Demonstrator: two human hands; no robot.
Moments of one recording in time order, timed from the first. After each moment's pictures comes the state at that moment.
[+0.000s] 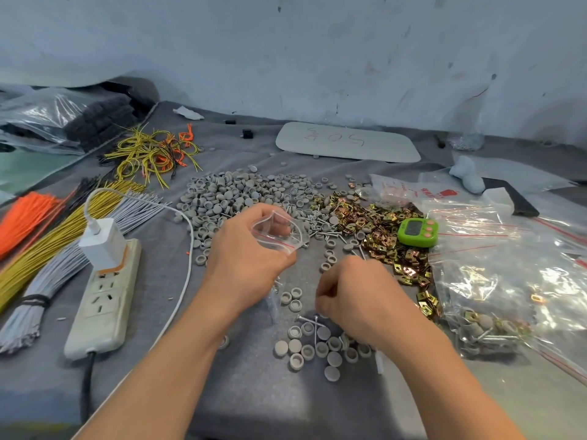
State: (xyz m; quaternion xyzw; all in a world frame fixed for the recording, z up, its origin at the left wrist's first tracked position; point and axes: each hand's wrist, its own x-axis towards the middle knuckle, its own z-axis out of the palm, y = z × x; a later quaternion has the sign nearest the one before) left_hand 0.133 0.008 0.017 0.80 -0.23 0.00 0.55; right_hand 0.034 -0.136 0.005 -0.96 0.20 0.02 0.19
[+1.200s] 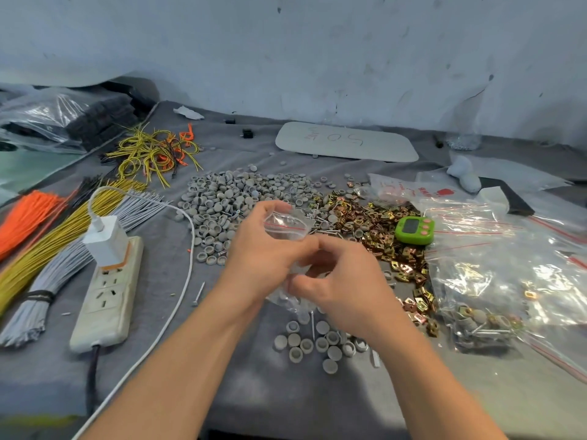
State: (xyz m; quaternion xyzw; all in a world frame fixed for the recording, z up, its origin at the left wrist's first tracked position) left_hand 0.129 -0.008 0.011 0.72 -0.18 -0.11 0.66; right_hand 0.036 -0.119 0.009 -0.86 0.14 -0.14 0.47
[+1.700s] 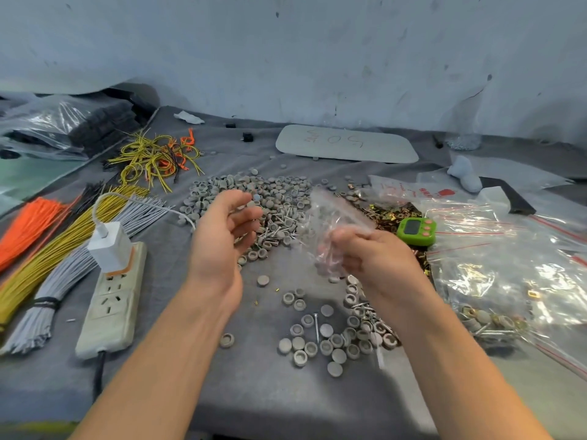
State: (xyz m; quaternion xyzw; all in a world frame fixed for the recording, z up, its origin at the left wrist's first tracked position) left_hand 0.134 0.013 0.037 0.57 -0.03 -0.13 0.81; right_hand 0.037 -0.146 0.018 -0.64 0.26 -0.17 0.70
